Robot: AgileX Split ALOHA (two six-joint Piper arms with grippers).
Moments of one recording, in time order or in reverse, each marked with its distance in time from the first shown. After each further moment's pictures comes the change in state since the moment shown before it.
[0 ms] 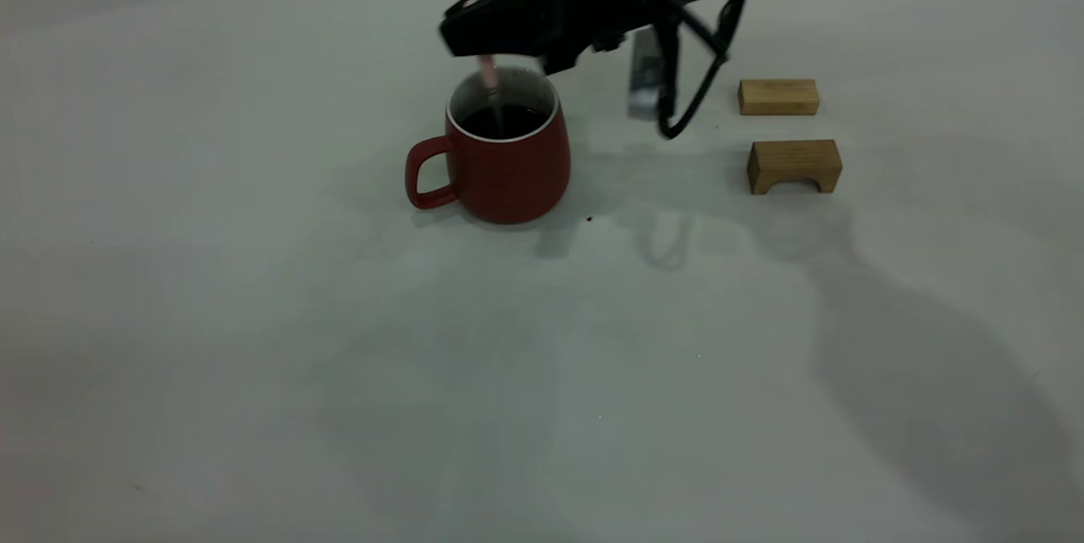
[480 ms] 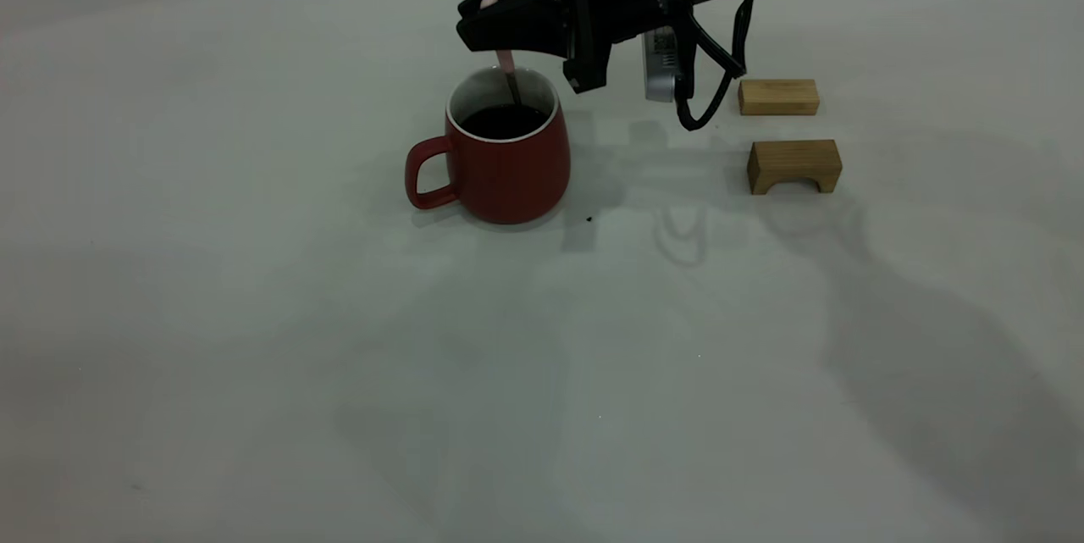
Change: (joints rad) left arm 0.000 0.000 0.000 0.000 0.000 0.000; right arm -0.038 0.003 0.000 -0.037 0.031 -0.250
